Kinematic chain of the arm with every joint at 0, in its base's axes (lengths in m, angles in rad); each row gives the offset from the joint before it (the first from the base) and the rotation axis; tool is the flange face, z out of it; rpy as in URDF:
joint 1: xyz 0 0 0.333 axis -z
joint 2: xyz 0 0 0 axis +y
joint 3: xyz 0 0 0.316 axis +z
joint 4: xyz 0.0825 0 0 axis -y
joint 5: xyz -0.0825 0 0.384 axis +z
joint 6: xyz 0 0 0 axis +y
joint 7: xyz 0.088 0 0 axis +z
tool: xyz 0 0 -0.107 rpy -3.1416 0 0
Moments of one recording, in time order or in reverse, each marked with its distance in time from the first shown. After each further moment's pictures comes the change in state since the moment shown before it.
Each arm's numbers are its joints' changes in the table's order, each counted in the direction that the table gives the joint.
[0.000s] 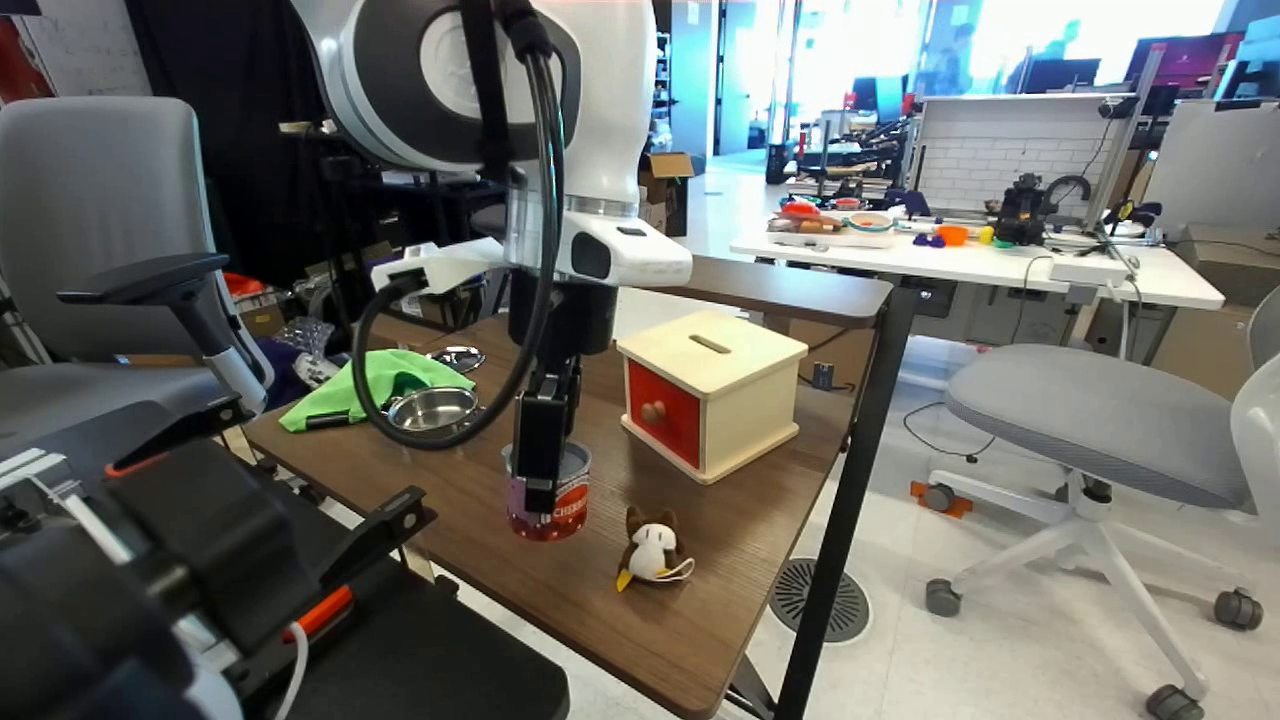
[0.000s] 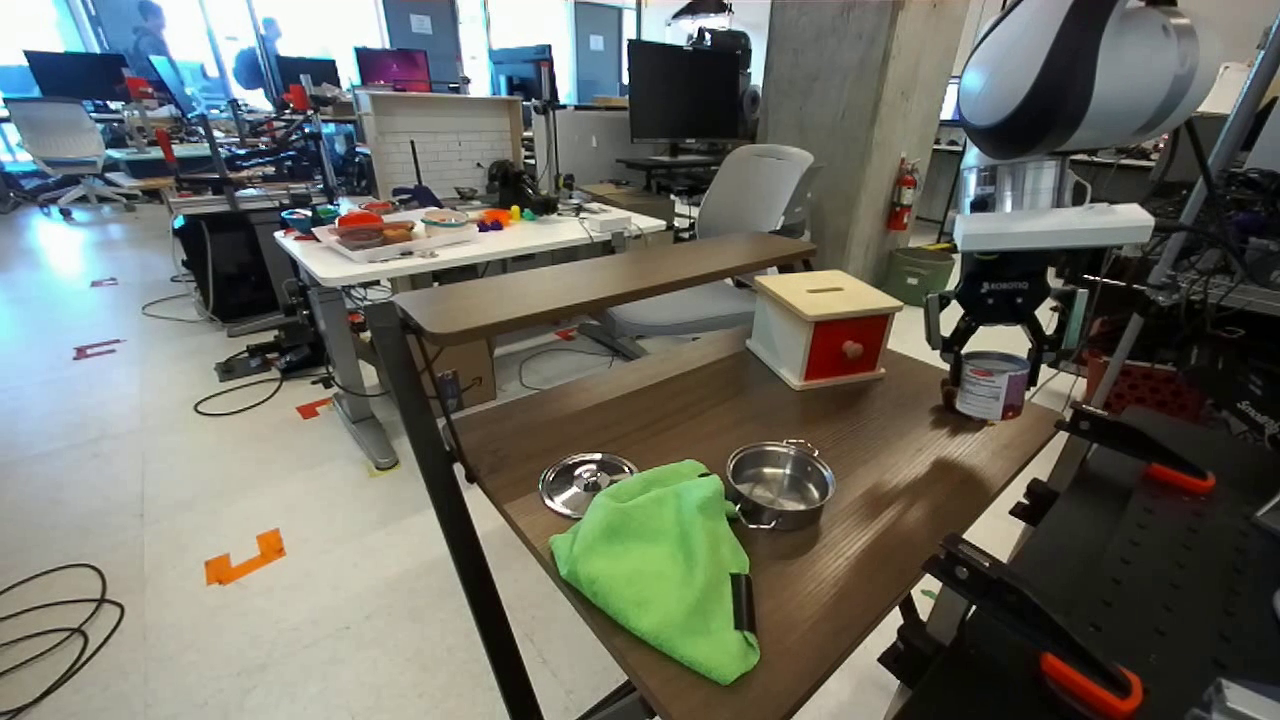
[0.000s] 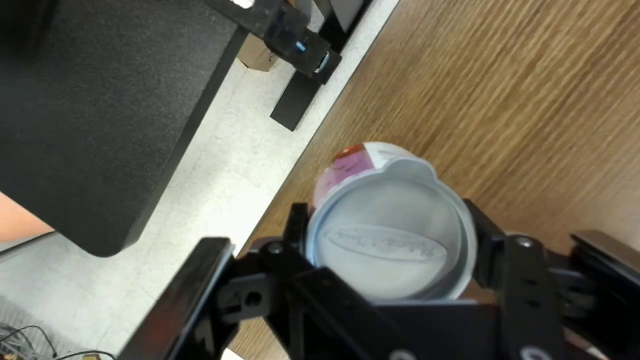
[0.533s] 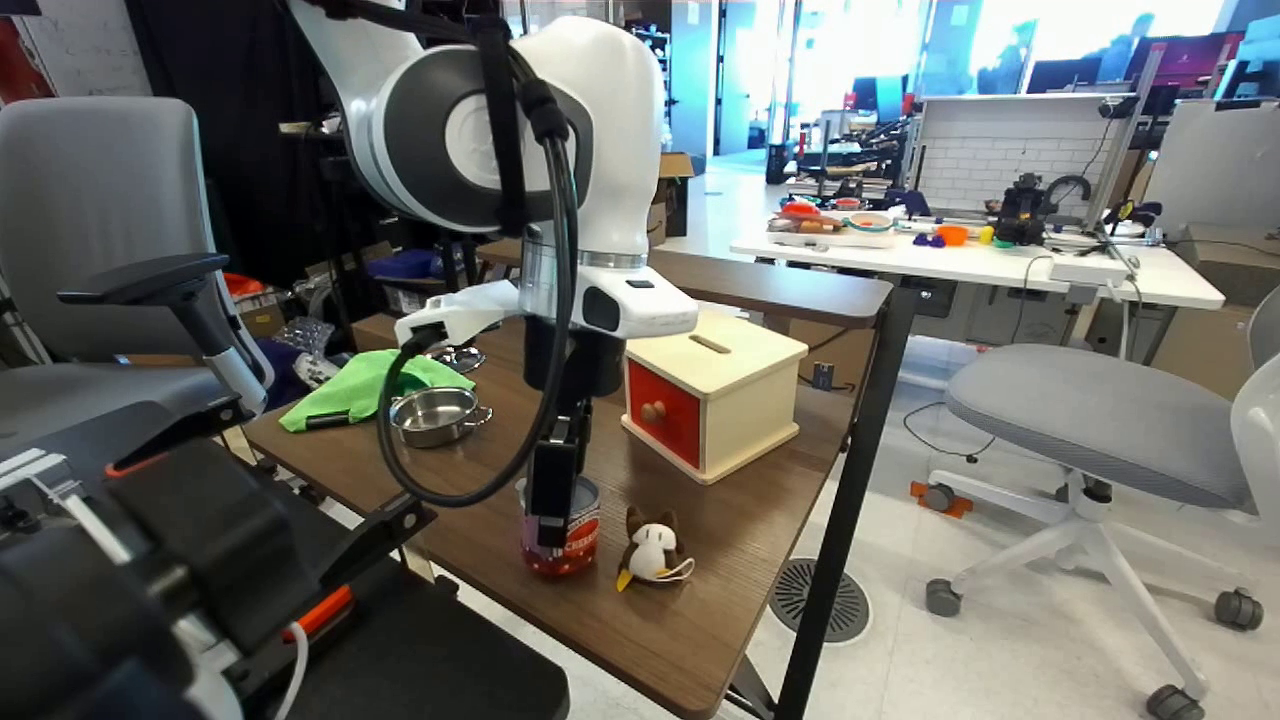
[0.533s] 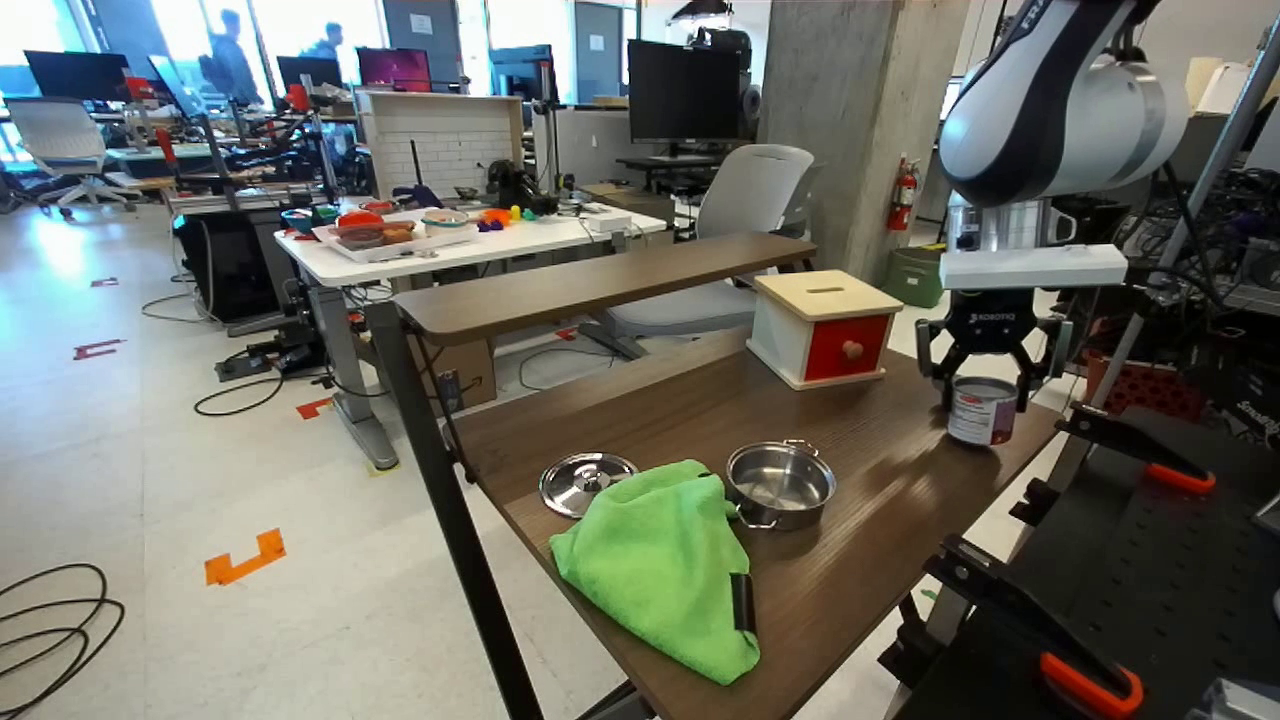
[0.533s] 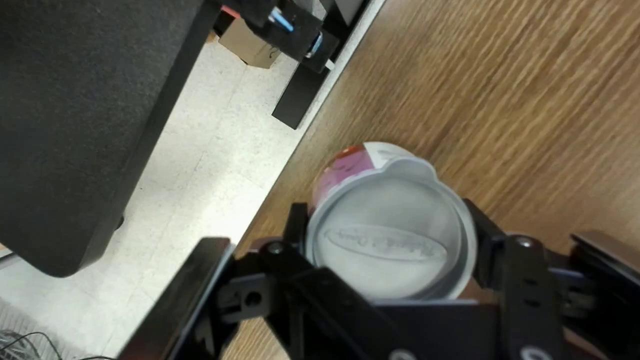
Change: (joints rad) arm 0.000 0.101 0.000 0.051 0.021 -0.043 -0.013
